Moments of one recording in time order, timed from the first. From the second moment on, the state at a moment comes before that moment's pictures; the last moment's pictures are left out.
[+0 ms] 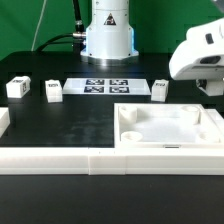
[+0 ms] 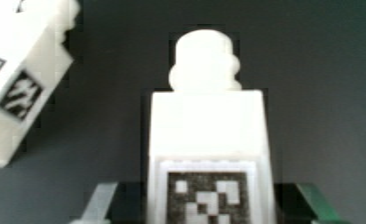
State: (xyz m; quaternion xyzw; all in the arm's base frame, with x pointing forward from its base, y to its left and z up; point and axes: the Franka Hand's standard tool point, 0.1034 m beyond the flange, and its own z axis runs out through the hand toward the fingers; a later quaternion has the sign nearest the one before) arm 0.426 0.190 0.052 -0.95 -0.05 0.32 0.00
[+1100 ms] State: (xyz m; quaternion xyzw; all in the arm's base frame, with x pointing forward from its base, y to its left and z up) arm 0.465 0.167 0.090 -1.00 -0.05 -0.04 0.05
